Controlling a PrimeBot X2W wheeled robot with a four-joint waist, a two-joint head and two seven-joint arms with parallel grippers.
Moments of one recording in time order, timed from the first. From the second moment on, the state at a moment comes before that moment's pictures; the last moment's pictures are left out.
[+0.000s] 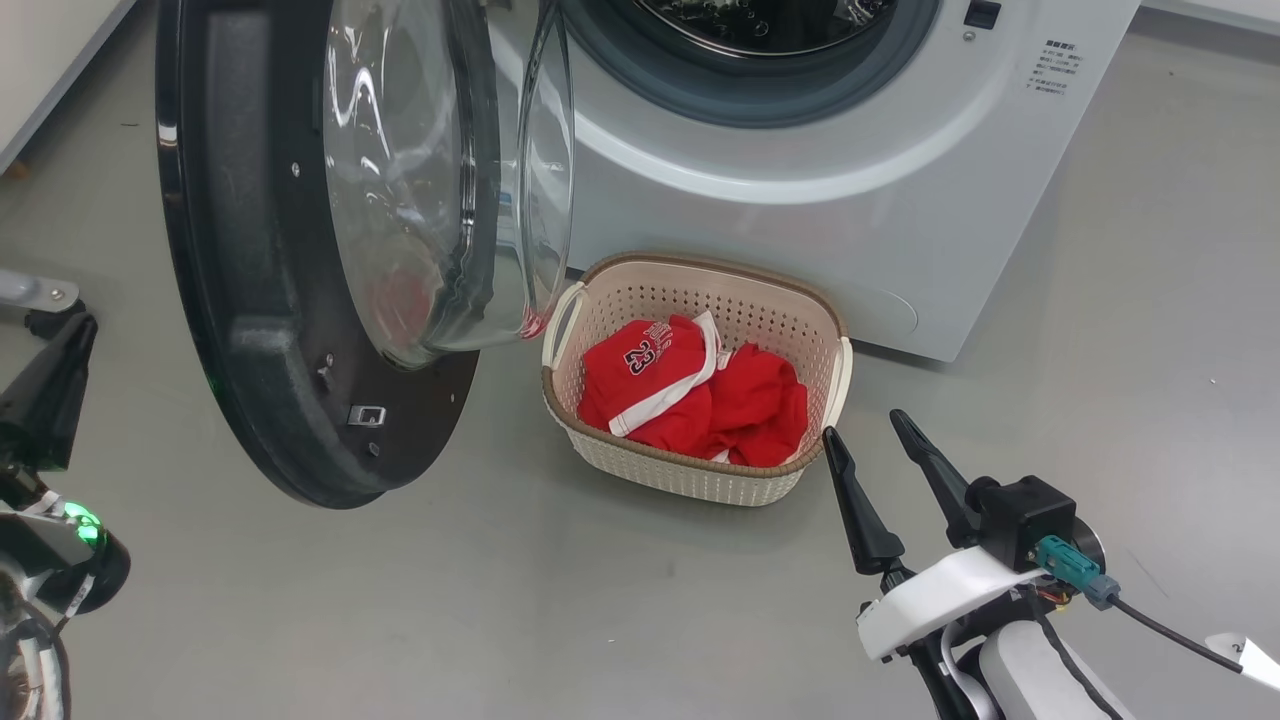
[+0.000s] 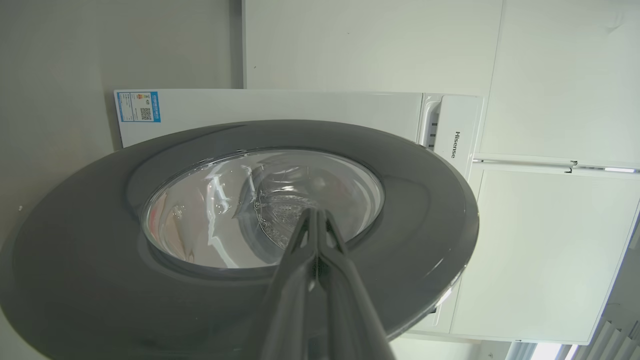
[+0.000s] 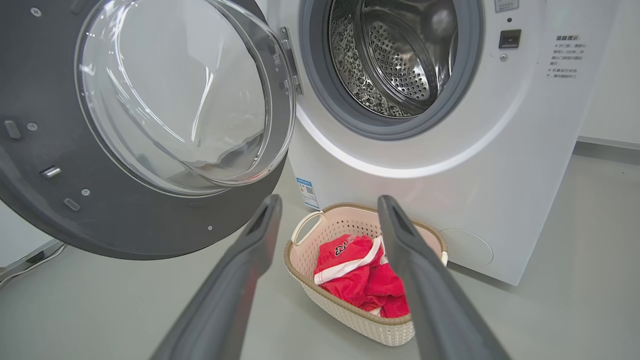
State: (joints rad) left arm -0.34 0.20 0.26 0.23 -1.85 0.14 0.46; right arm -0.14 -0.09 0.39 0.27 0.41 0.12 -0.25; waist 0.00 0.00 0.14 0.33
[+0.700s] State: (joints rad) left arm -0.34 0.23 0.10 0.29 -1.94 0.14 0.68; right arm -0.14 -0.09 0.39 0.27 0.41 0.12 -0.25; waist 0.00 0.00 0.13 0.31
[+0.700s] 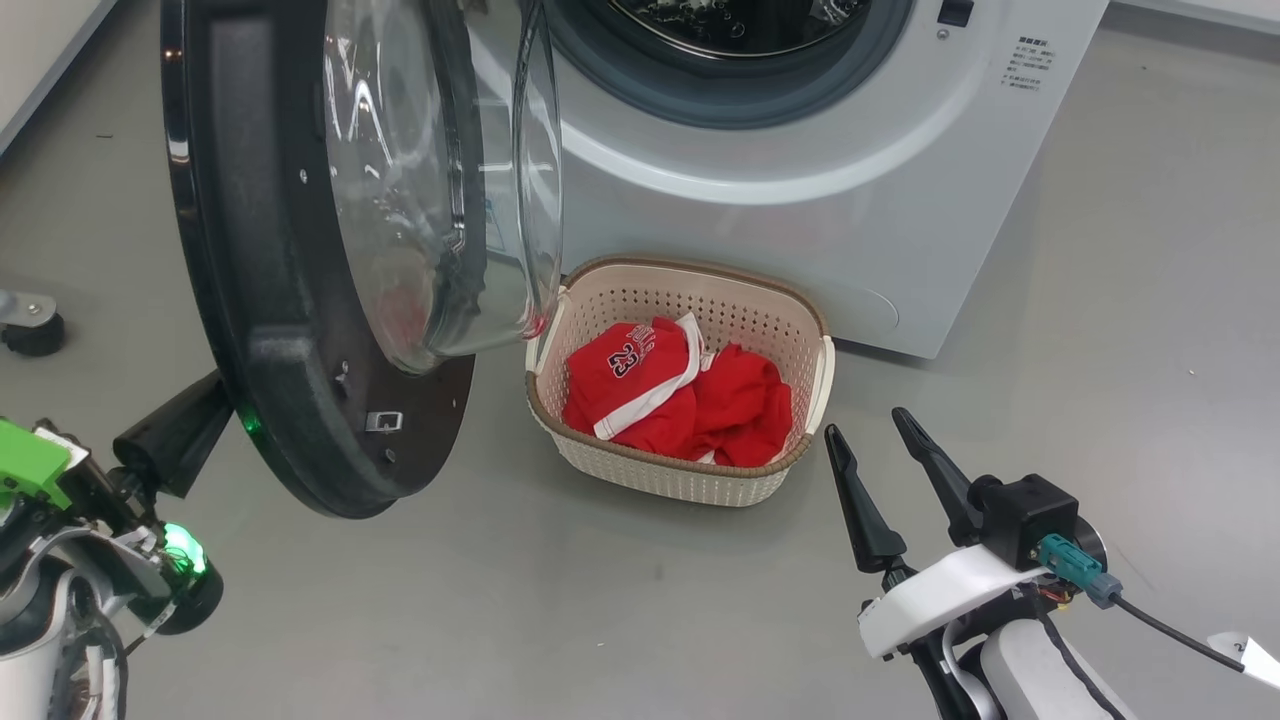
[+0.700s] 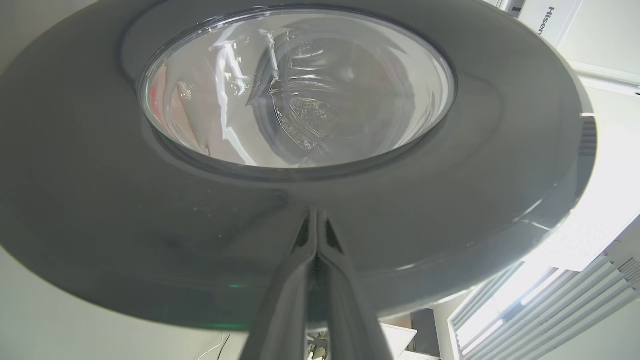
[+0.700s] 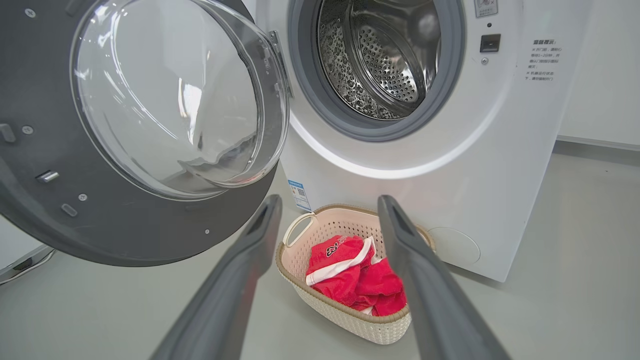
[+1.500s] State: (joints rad) left arm -0.30 0.18 0.05 0.22 -2.06 0.14 0.71; right arm -0.14 -0.09 0.41 0.28 0.41 0.12 -0.25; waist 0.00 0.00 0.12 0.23
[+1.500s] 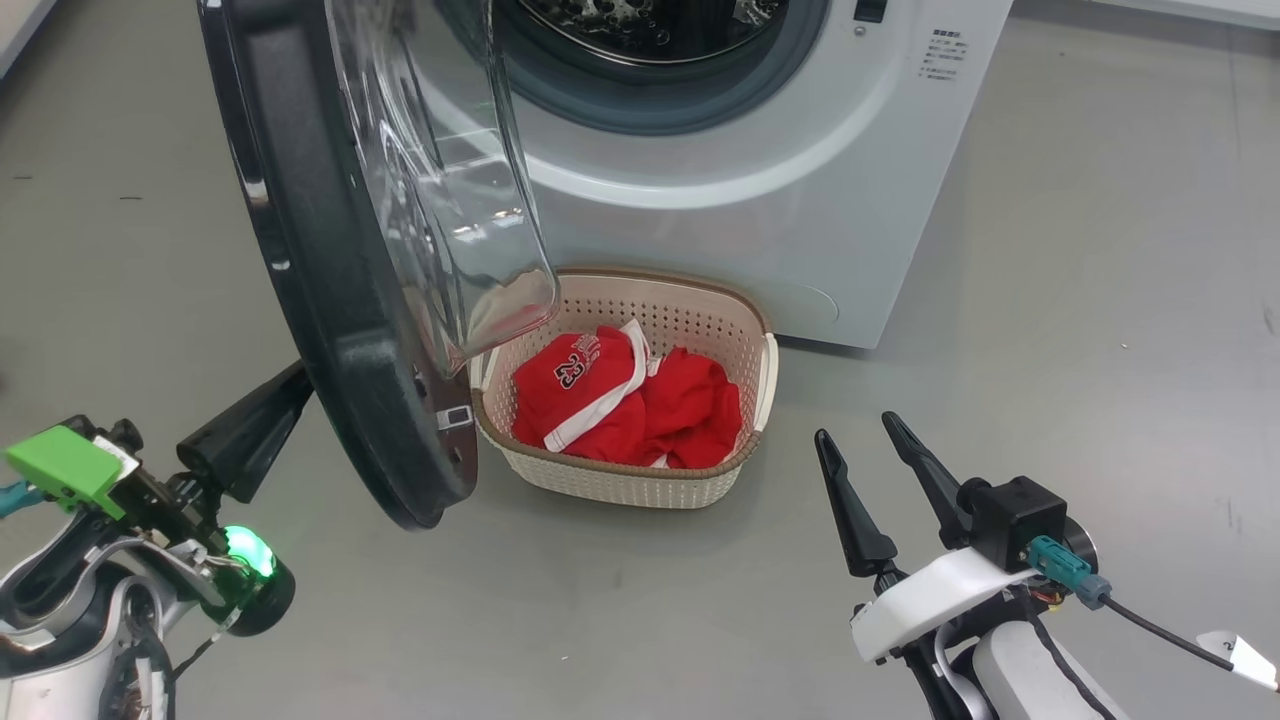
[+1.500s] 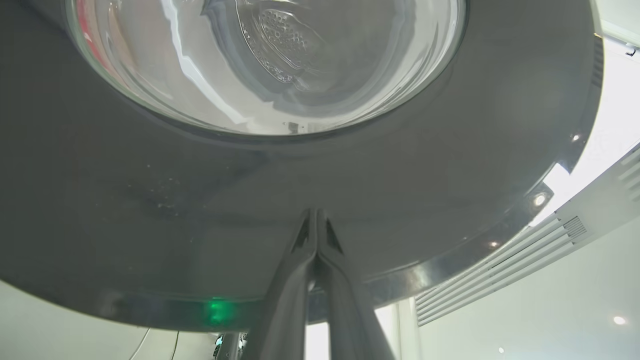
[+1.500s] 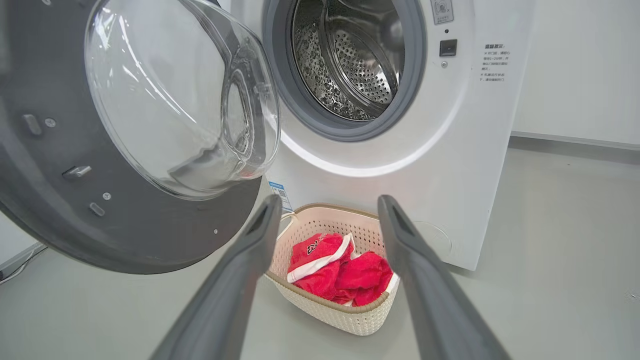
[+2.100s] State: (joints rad) left arm -0.29 0.17 -0.01 0.17 -2.10 0.14 0.68; right arm -0.16 -0.09 0.41 0.28 0.41 0.12 -0.25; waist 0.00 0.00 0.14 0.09
